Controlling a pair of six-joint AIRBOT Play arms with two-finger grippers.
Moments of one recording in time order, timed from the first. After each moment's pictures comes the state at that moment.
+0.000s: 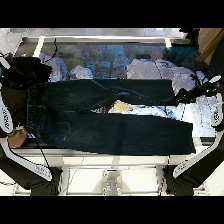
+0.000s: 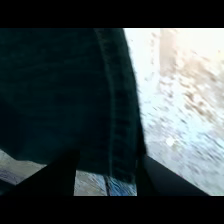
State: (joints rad) left arm 0.34 -1.81 1.83 1.54 -1.19 -1.66; right arm -0.50 -1.97 1.69 -1.07 1.44 1.15
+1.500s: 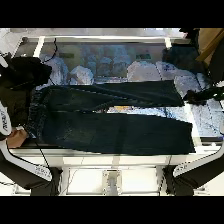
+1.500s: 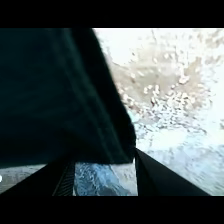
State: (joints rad) left arm 0.33 -1.74 1.81 1.62 -1.33 -1.63; right arm -0.58 -1.76 1.52 -1.16 1.26 1.21
